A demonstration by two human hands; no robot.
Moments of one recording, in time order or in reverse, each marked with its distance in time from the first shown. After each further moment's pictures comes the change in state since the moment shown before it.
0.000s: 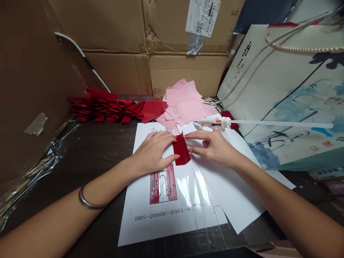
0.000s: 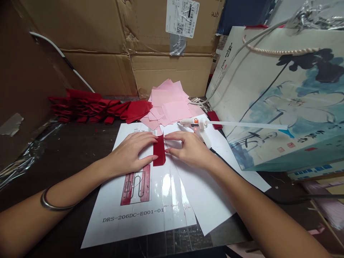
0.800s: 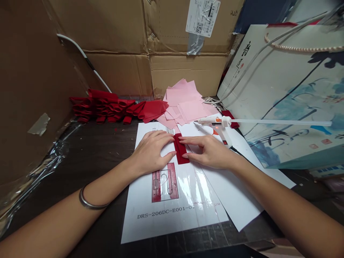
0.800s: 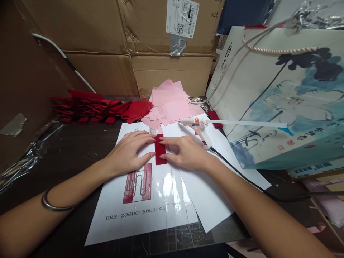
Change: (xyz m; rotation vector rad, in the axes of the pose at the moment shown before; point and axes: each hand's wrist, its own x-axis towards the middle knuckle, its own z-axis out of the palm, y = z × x) left_hand -0.006 0.000 -0.002 0.042 0.036 -0.081; right_hand -0.002 -0.003 0.008 -0.090 -0.118 -0.149
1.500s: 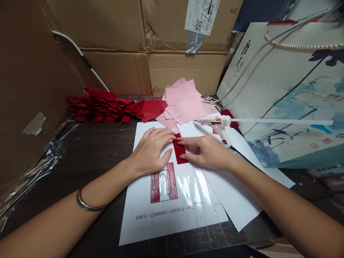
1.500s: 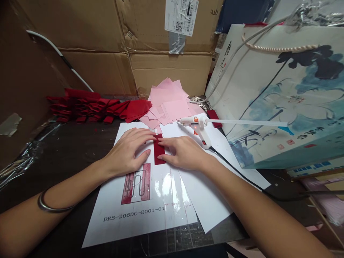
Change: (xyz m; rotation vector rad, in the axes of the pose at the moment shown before) left_hand 0.000 0.002 -0.001 0.016 0.007 0.057; right_hand 0.003 0.002 0.002 -0.162 -0.011 -0.075
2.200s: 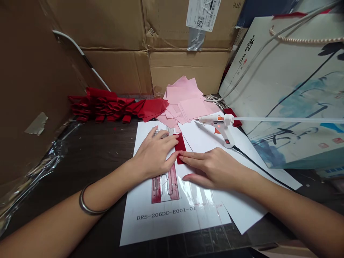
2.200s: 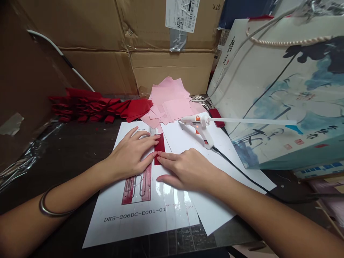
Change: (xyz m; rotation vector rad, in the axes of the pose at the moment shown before) left_hand 0.004 0.014 0.000 0.186 -0.100 0.010; right_hand -0.031 -0.019 0.004 -0.414 -0.117 -0.255
